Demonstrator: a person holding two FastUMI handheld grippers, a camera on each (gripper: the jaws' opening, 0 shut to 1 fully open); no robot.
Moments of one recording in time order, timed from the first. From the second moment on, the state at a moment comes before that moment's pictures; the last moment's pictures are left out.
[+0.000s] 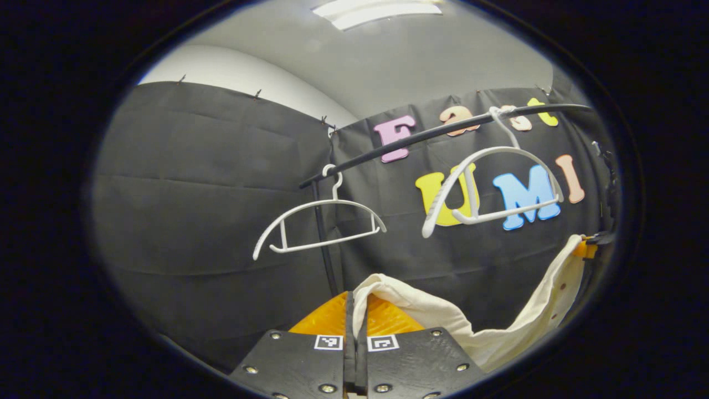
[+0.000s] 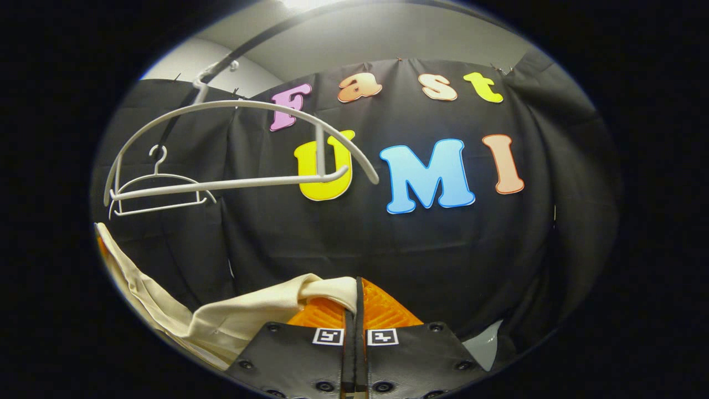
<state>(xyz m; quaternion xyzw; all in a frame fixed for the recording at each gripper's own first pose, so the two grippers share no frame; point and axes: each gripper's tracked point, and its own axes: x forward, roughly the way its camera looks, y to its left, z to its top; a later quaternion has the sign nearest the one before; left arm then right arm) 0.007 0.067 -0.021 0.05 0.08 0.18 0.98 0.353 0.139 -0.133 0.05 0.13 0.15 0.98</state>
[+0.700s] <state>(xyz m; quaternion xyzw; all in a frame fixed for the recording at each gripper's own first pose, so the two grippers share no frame) -0.054 0.022 -0.023 0.03 0.08 0.10 0.99 0.204 0.214 -0.102 0.05 0.13 0.26 0.96</state>
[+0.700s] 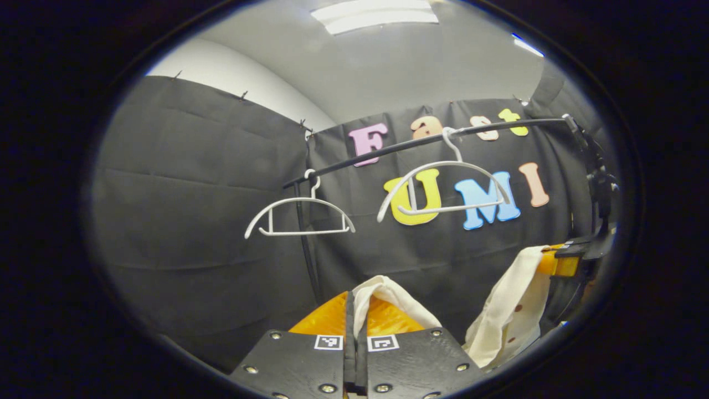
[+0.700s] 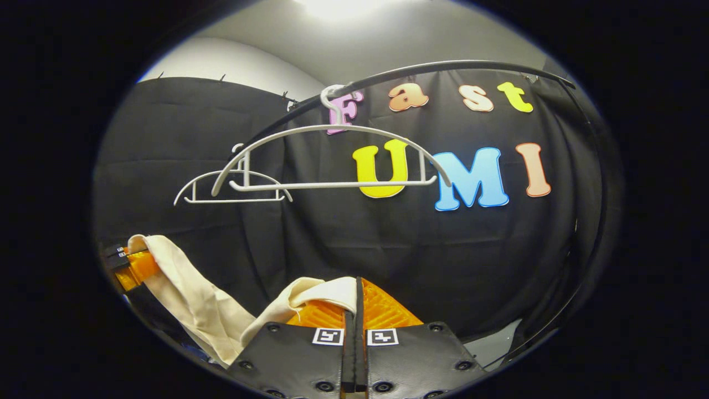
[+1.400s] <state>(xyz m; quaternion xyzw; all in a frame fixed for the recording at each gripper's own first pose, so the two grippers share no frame) -0.071 -0.013 -0.099 -0.02 0.11 0.05 0.99 0.137 0.262 -0.171 0.06 0.18 0.30 0.93</state>
